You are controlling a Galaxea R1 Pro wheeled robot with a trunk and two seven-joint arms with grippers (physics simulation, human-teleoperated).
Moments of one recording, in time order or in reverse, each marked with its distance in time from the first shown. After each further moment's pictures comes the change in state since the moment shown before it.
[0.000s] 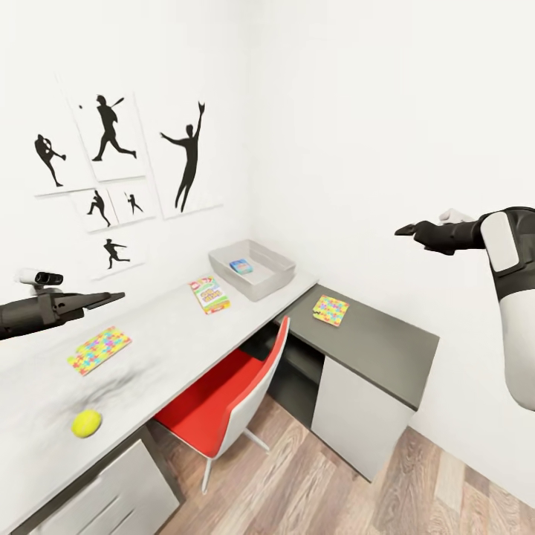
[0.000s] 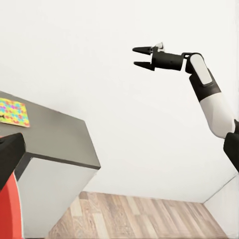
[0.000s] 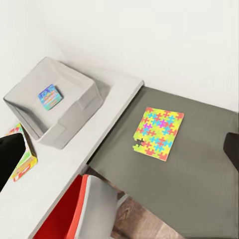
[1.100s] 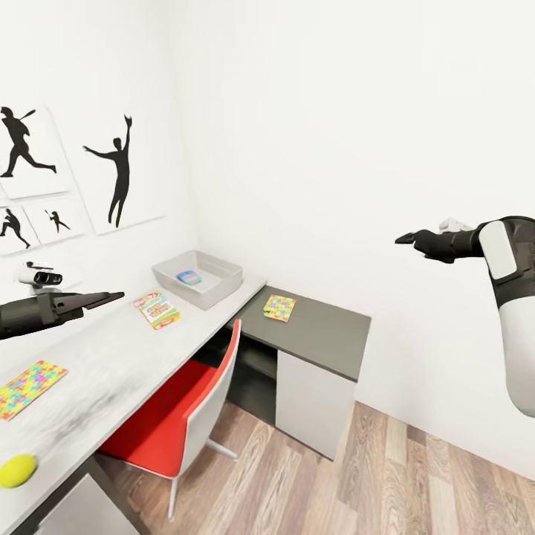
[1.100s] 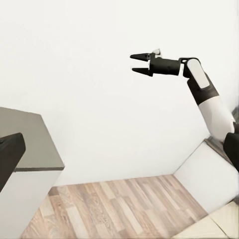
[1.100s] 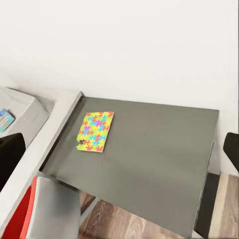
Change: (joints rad) left arm 0.000 0.000 0.003 -0.001 0.000 0.000 0.000; right arm 0.030 -0.006 -0.004 0.009 0.000 0.000 0.001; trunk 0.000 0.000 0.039
